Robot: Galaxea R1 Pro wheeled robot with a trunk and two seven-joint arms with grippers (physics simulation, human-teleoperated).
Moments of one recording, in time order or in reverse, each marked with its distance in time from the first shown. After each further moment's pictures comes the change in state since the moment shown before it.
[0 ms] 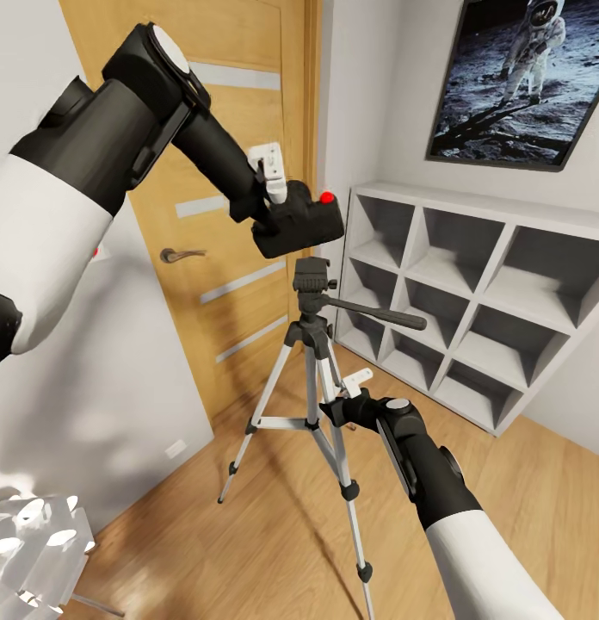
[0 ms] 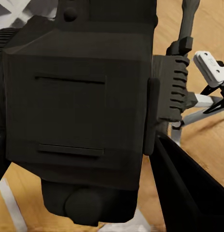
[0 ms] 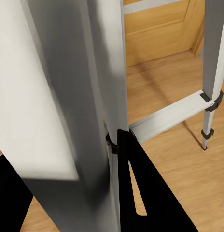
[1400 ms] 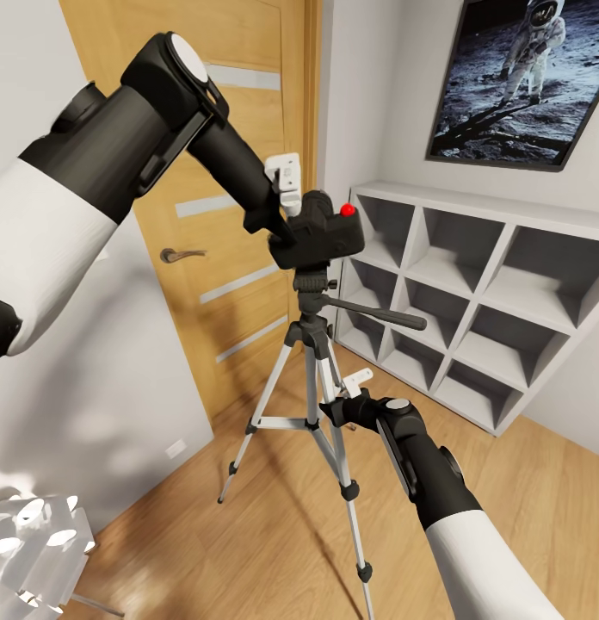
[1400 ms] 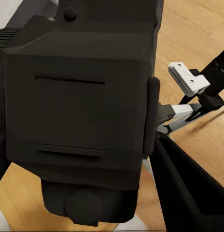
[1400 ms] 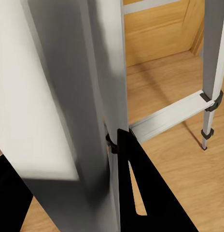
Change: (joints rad) left arm 0.000 0.007 -0.114 -0.062 0.164 0.003 0.027; right arm 0.000 0.000 0.000 0.001 0.000 -0.001 -0.001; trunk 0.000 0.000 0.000
